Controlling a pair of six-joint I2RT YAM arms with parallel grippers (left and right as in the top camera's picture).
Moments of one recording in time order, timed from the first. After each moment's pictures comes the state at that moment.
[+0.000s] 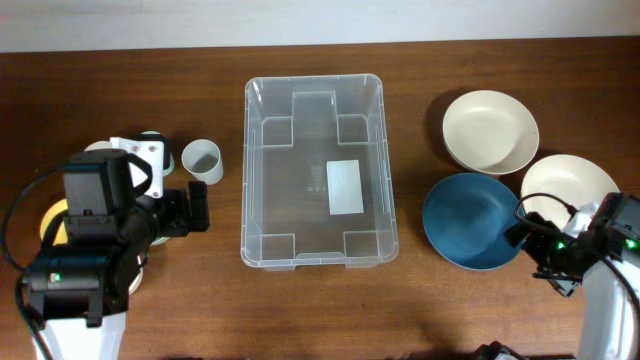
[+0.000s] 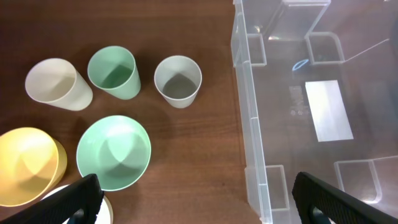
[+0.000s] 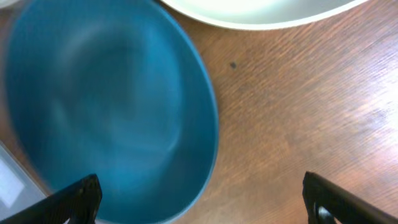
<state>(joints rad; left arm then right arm) 0.01 1.05 1.28 -1.07 0.06 0.01 -0.63 1.23 0.80 -0.91 -0.27 0.19</state>
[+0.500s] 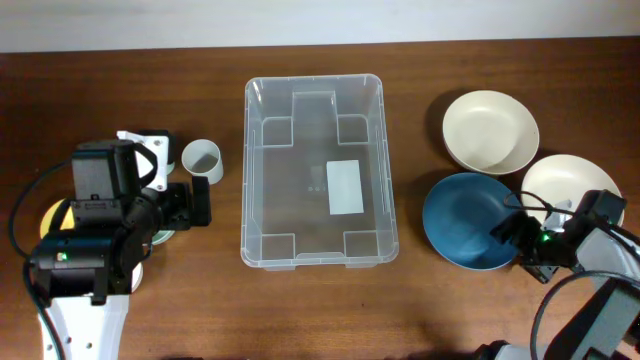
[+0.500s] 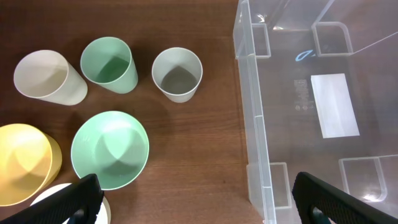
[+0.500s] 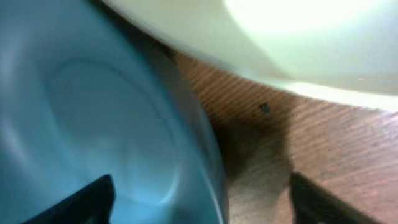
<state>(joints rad) 0.01 1.10 1.28 -1.07 0.06 0.01 -0.63 1.54 0.76 -0.68 -0.37 0.14</state>
